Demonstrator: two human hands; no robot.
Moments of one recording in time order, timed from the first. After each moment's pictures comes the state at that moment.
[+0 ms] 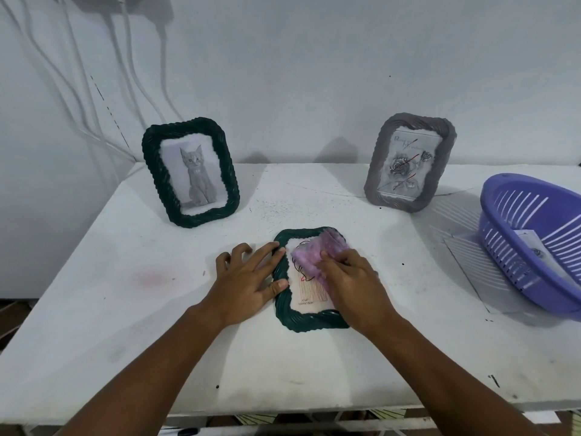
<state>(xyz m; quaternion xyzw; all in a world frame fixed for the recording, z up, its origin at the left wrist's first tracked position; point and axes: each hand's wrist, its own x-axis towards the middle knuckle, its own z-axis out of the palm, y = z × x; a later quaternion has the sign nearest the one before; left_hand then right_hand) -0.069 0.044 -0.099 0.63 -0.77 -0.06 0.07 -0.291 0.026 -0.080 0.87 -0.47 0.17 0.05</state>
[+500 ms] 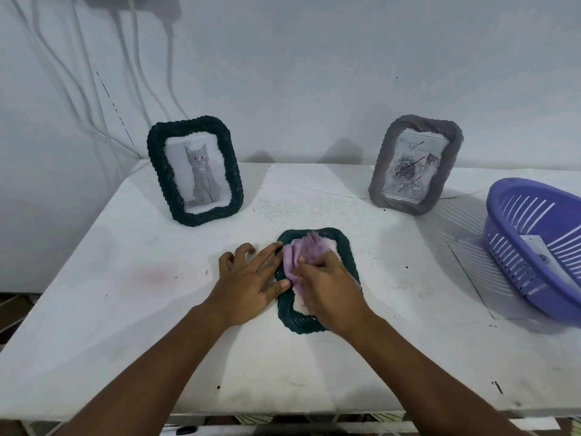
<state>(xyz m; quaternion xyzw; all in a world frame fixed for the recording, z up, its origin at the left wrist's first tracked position) -0.069 0.046 -0.098 0.63 -0.77 -0.07 0.07 -0.255 0.028 -0.083 0.88 -0.41 0.23 -0.04</state>
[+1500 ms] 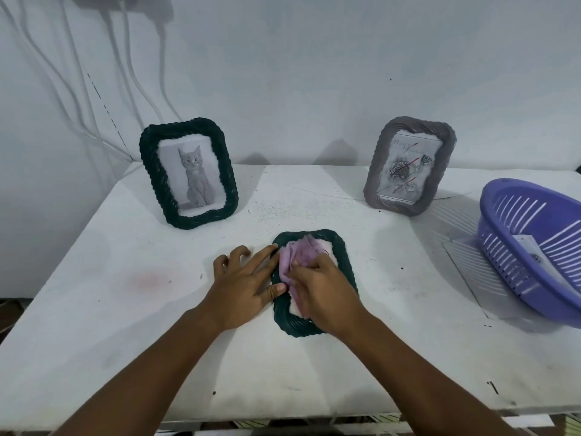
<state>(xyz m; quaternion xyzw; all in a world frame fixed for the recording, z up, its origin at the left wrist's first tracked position) -0.067 0.044 -0.100 0.63 -0.78 -0.05 0.06 -0.251 0.032 -0.061 0.88 -0.38 0.27 -0.06</state>
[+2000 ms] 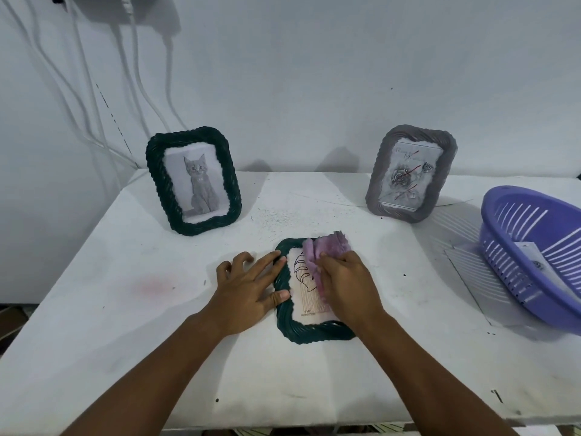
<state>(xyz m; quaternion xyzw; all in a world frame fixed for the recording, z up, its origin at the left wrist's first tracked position) -0.066 0.043 -0.099 0.63 -0.77 -0.09 0.07 -0.268 0.017 -0.061 0.82 -0.52 0.21 -0.07</state>
